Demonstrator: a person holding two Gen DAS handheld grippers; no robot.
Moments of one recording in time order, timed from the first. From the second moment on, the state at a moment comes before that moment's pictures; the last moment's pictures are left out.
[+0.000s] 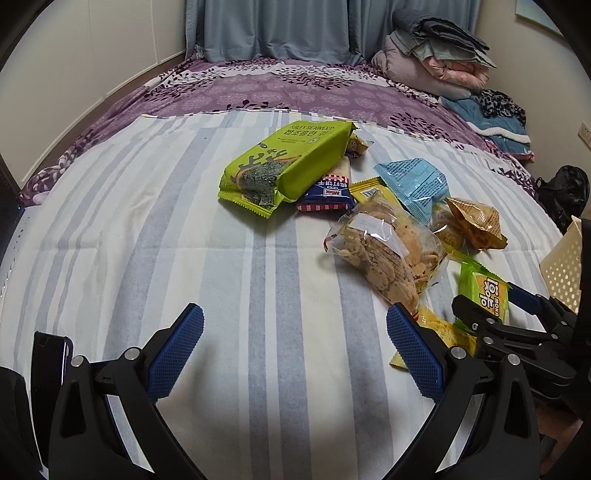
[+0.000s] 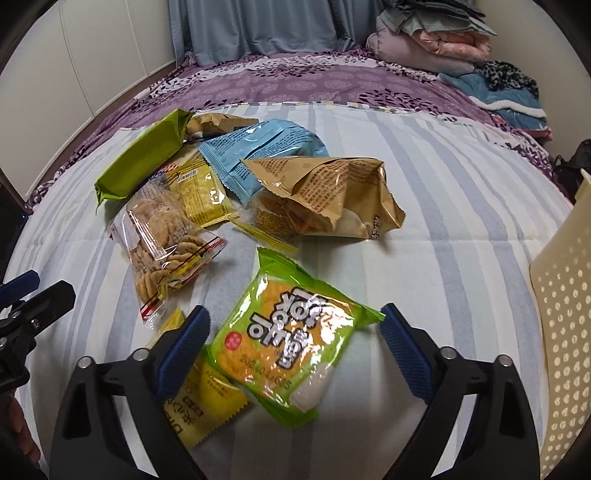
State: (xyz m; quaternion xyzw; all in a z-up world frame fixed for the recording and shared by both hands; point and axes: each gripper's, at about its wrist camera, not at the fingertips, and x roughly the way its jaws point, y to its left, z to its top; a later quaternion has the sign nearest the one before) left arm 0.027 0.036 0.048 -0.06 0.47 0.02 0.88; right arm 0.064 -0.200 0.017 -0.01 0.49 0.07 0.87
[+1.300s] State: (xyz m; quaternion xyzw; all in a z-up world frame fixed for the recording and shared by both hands) left arm 0.111 -0.010 0.022 -0.09 0.49 0.00 0.87; right arm 0.040 -0.230 0.017 -0.01 0.47 0.08 0.88
